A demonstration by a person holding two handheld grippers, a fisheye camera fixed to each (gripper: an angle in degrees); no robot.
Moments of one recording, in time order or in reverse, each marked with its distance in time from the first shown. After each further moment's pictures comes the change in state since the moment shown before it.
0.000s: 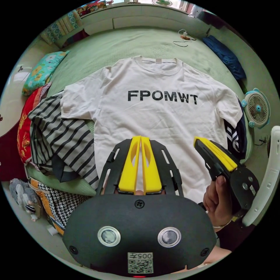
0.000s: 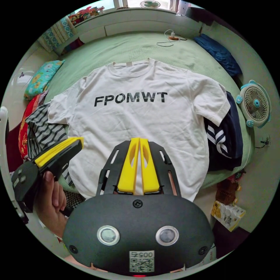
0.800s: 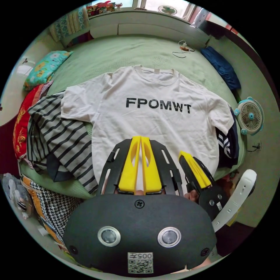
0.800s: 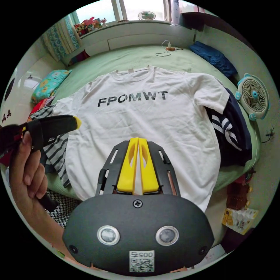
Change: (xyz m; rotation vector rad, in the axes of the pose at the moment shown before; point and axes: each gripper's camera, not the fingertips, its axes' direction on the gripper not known) left arm 0.000 0.038 -0.014 0.074 0.044 -0.032; right arm 0.010 0.090 -0.015 0.146 -0.053 0.016
